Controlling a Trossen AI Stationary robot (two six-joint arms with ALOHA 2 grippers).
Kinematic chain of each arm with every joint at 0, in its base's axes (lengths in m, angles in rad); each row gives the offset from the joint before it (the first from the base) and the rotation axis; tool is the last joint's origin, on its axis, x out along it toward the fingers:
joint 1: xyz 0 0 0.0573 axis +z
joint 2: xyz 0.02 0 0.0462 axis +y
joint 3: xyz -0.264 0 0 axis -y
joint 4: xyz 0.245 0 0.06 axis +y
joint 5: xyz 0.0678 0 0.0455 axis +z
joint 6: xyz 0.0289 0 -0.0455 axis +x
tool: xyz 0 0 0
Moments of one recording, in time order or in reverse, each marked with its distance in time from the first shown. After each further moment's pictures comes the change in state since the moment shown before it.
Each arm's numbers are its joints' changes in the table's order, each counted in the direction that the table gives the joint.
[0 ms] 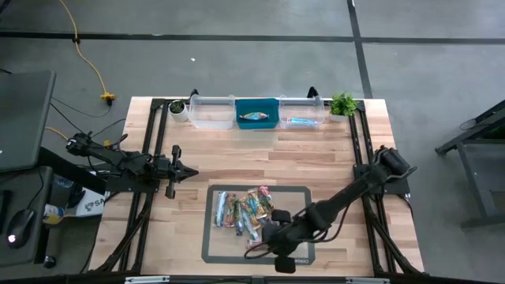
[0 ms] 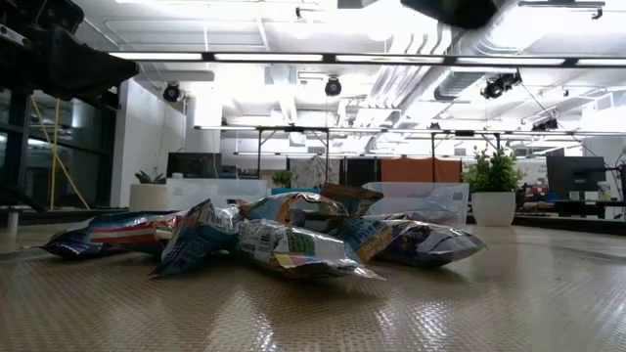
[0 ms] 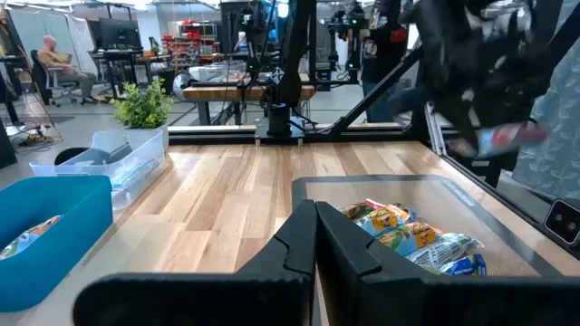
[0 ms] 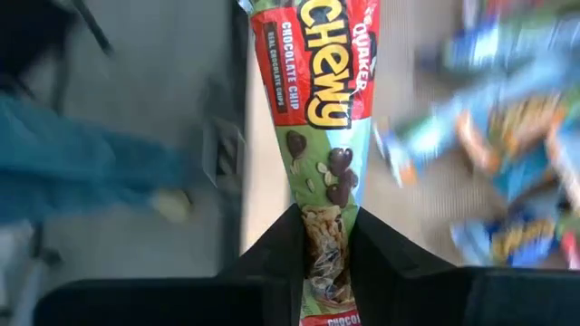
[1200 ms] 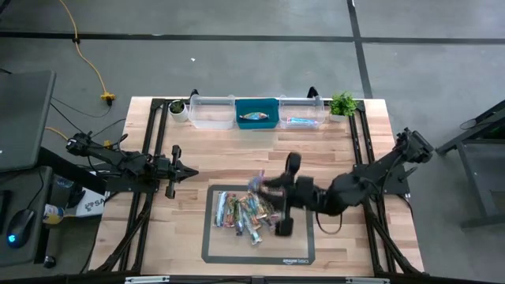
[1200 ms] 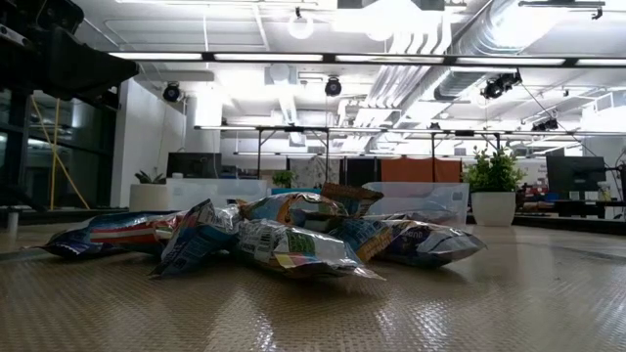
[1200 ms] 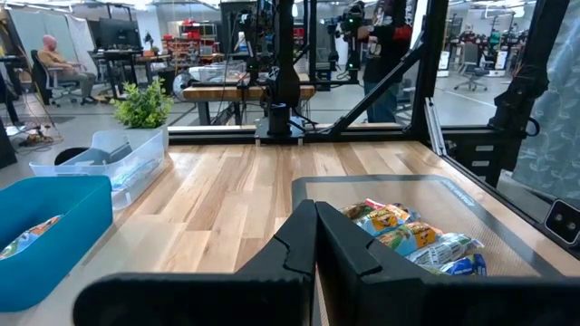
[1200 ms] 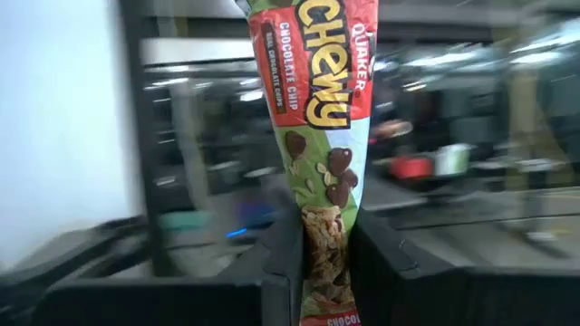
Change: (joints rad) left arm 0.000 0.000 0.000 0.000 0.000 0.000; right arm -0.038 -0.298 0.003 -0.874 -0.677 -0.768
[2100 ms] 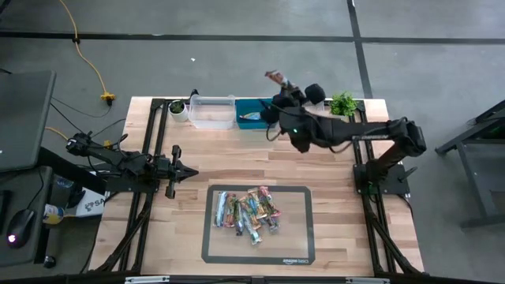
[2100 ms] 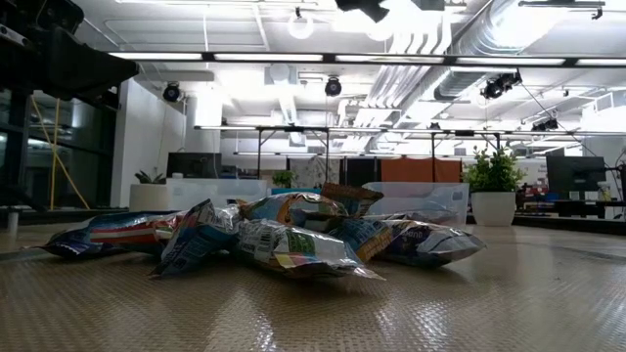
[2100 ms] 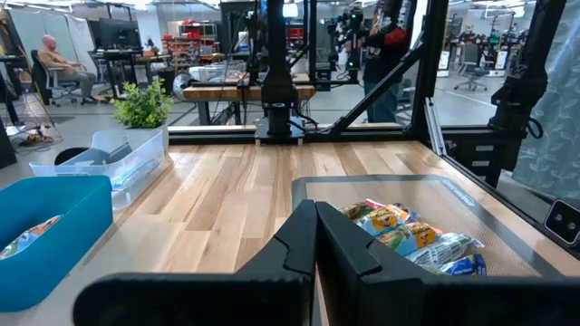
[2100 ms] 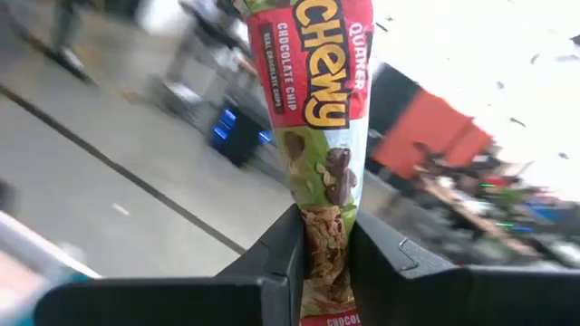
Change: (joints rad) left arm 0.000 0.000 0.000 0.000 0.000 0.000; right arm -0.564 0.002 0.000 0.514 -0.664 -0.156
